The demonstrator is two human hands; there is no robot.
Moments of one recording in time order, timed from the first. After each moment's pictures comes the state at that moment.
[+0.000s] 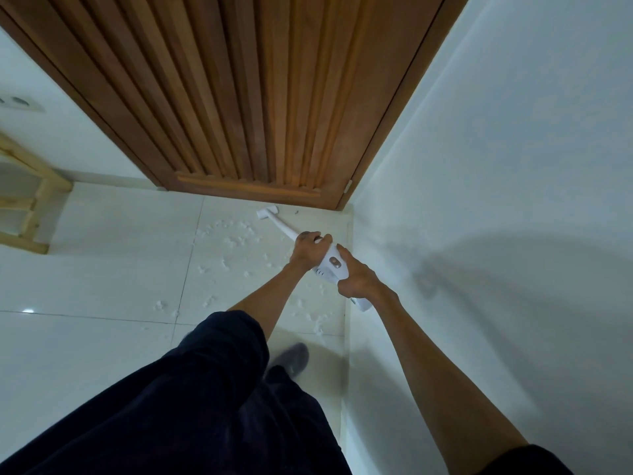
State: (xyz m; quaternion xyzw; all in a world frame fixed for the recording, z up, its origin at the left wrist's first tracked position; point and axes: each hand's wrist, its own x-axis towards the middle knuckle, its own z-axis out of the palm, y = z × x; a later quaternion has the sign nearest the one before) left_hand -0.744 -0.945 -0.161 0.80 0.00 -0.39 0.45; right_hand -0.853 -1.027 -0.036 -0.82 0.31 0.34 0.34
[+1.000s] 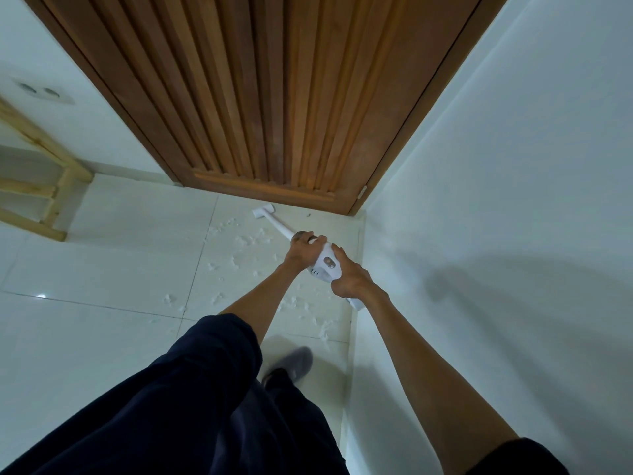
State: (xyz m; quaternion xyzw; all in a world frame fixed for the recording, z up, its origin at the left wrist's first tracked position) left_hand -0.729 -0.901 -0.169 0.79 0.04 -0.40 0.46; right_hand -0.830 -1.001 -0.057 -0.85 0.26 0.33 0.31
